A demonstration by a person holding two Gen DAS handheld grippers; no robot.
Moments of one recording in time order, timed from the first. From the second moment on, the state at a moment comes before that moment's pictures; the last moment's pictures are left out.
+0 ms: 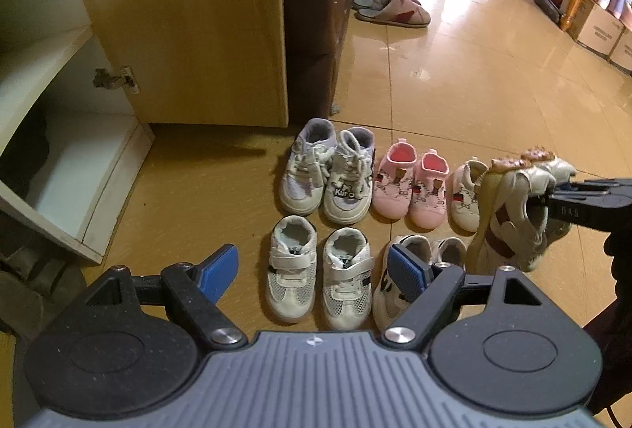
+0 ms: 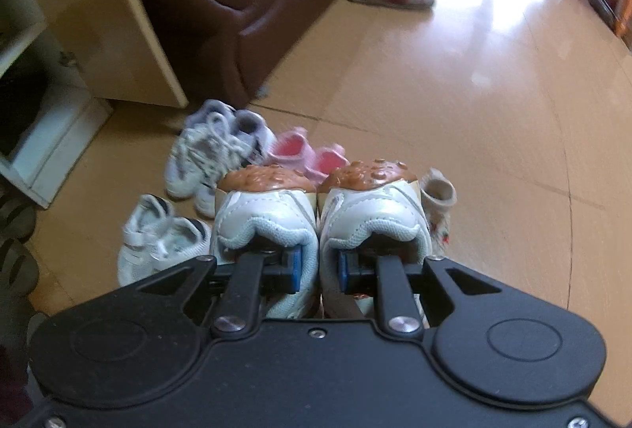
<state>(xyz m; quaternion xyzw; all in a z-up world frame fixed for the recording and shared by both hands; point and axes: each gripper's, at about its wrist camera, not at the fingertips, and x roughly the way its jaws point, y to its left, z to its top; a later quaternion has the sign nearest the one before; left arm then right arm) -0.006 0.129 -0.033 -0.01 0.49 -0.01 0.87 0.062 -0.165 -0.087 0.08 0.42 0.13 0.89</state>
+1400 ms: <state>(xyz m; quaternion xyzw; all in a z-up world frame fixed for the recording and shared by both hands) -0.059 0.360 0.014 -0.16 0.34 0.31 0.87 0.212 0.206 0.007 -0.07 0.32 0.46 0.82</state>
